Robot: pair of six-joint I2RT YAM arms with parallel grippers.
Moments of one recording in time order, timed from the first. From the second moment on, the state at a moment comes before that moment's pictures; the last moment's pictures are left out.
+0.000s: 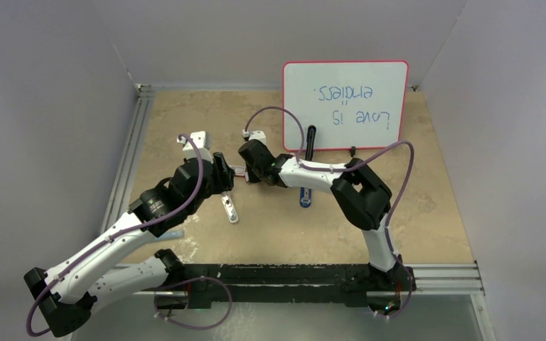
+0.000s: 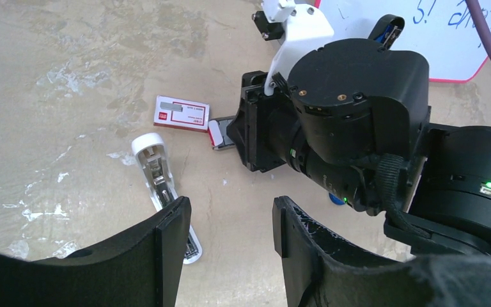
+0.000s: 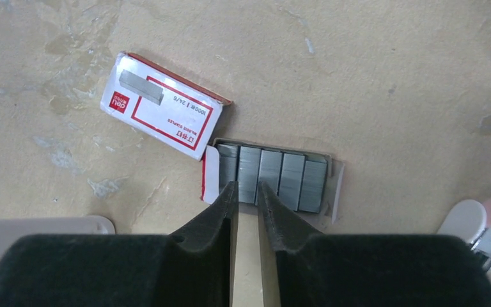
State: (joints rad) left arm -0.80 0.86 0.90 -0.57 -0.49 -0.65; right arm 0.90 2.04 1.44 -0.24 0.30 0.51
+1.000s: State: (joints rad) left arm -0.80 0.85 0.90 -0.57 -0.49 -0.65; right arm 0.93 2.15 1.54 -0.26 0.31 0.47
